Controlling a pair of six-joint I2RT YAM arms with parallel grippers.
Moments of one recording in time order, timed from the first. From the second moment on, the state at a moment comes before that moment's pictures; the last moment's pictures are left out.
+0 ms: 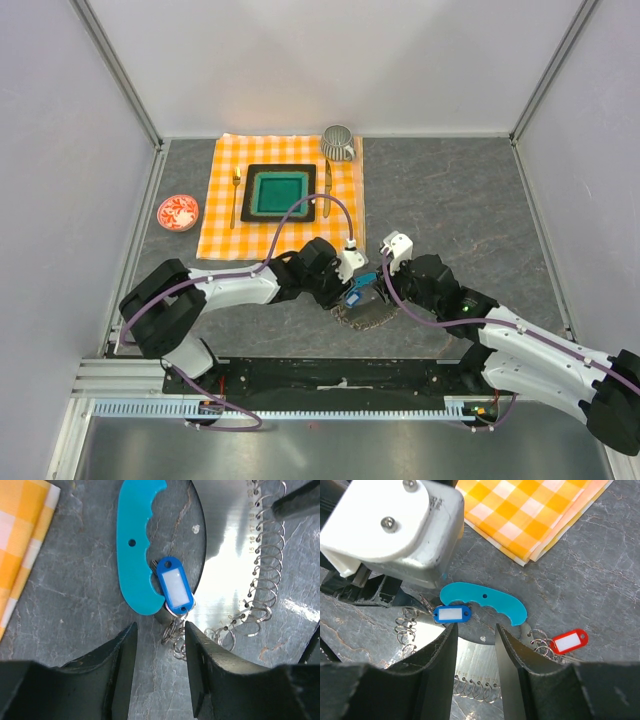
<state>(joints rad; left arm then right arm) -0.91 1.57 0.79 -0.03 0.21 0.10 0.81 0.87 0.45 -0.06 0.04 0.10</state>
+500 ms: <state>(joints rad) -0.93 1.58 0.79 -0.07 0.18 0.10 0.80 0.87 0.45 -0.05 0.04 0.10</state>
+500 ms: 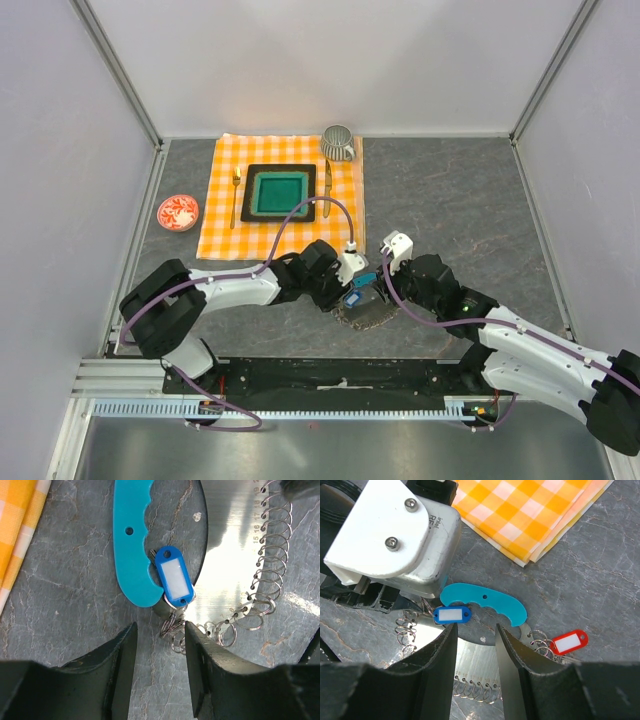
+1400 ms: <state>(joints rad) -0.94 1.58 0.76 0.01 0.16 0.04 0.80 0.87 0.45 -0.05 0.03 0.10</state>
